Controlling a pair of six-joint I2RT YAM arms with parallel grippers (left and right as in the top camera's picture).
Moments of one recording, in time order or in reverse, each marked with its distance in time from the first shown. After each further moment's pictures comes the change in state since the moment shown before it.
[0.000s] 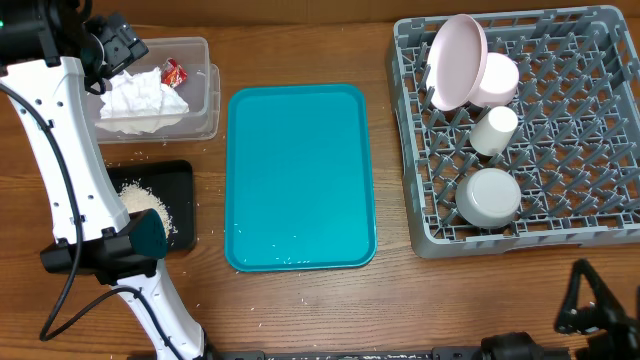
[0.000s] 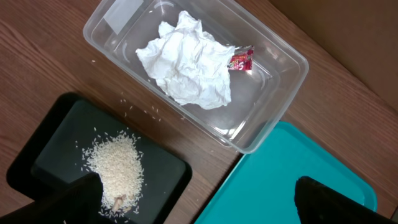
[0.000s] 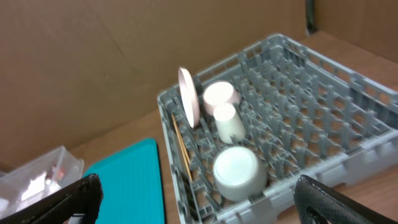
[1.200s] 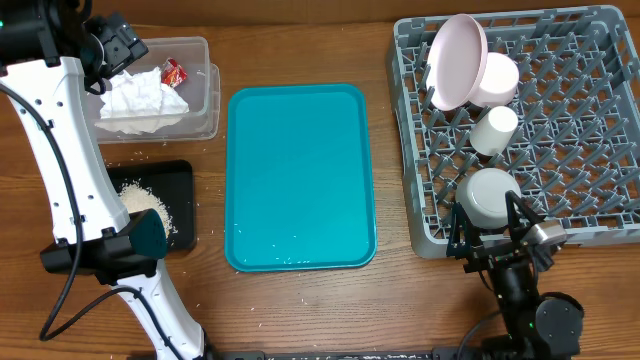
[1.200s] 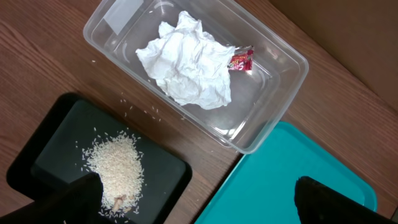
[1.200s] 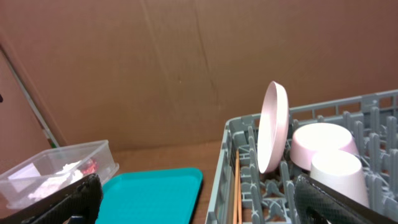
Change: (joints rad) left arm 0.000 0.000 0.000 0.000 0.000 0.000; right arm -0.001 -0.388 -1.250 1.309 -0.320 -0.205
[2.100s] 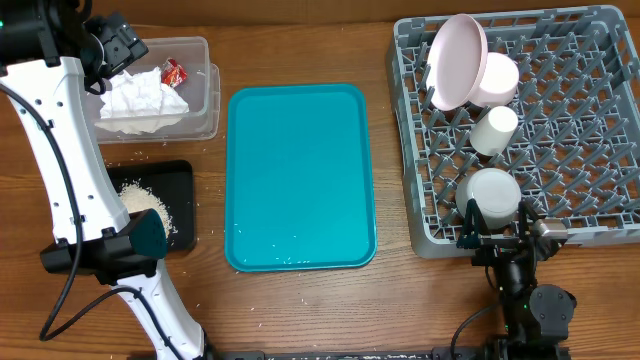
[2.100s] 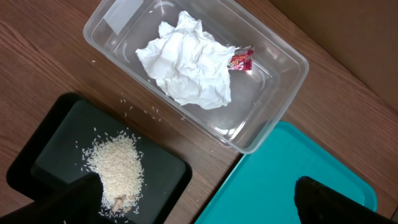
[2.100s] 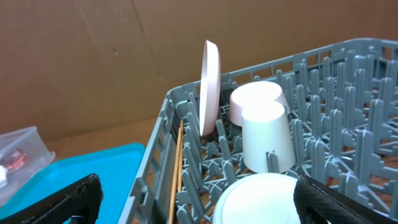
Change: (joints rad) left arm 0.000 0.000 0.000 0.000 0.000 0.000; right arm -0.192 0.000 -0.109 -0.036 -0.006 -0.020
